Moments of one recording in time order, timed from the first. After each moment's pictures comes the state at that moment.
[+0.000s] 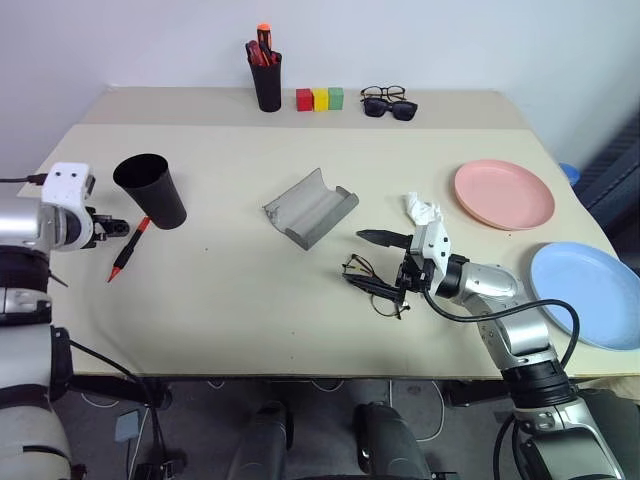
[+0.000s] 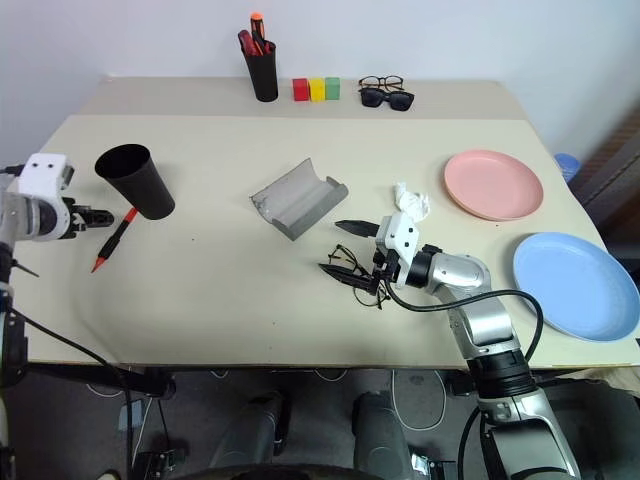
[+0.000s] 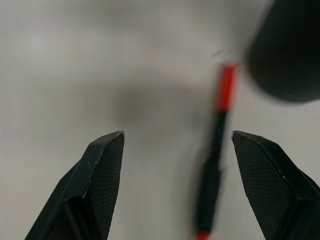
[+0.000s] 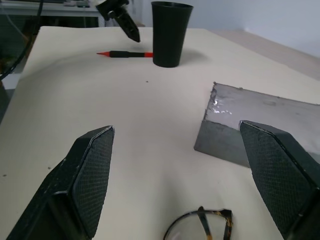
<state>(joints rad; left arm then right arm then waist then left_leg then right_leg) -1.00 0.89 -0.07 0.80 -0.13 0.97 -0.54 -0.34 -0.46 0.08 -0.02 0.35 0.08 1.01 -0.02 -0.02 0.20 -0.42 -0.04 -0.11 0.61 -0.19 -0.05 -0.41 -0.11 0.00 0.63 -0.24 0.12</state>
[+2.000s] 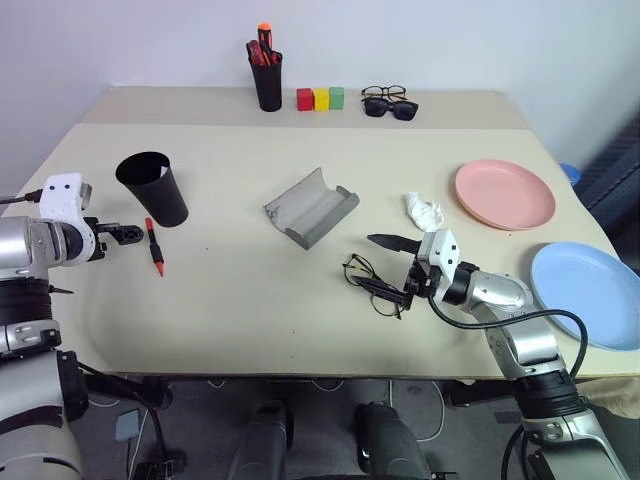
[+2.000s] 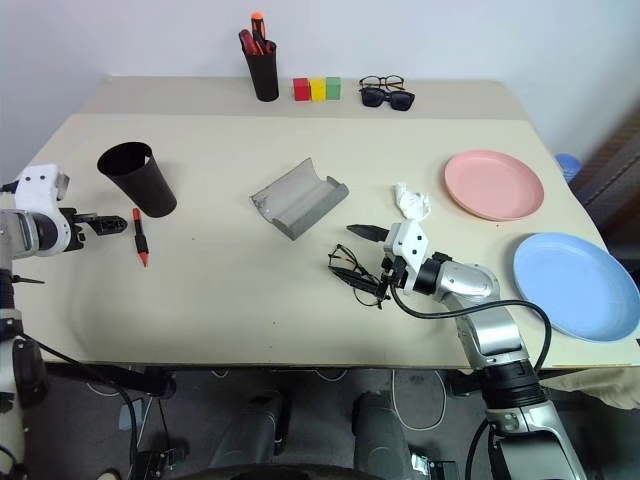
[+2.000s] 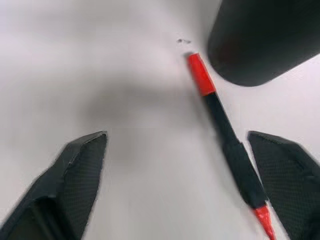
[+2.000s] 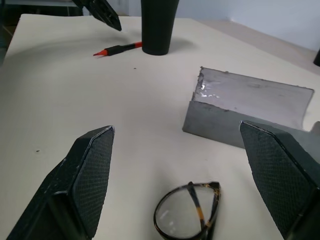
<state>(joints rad) -0.70 0.77 0.38 0.28 -0.16 1.31 -0.47 -0.30 -0.48 0.06 -0.01 0.34 0.04 0.98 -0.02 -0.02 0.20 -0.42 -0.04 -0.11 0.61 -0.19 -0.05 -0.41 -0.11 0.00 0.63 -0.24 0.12</state>
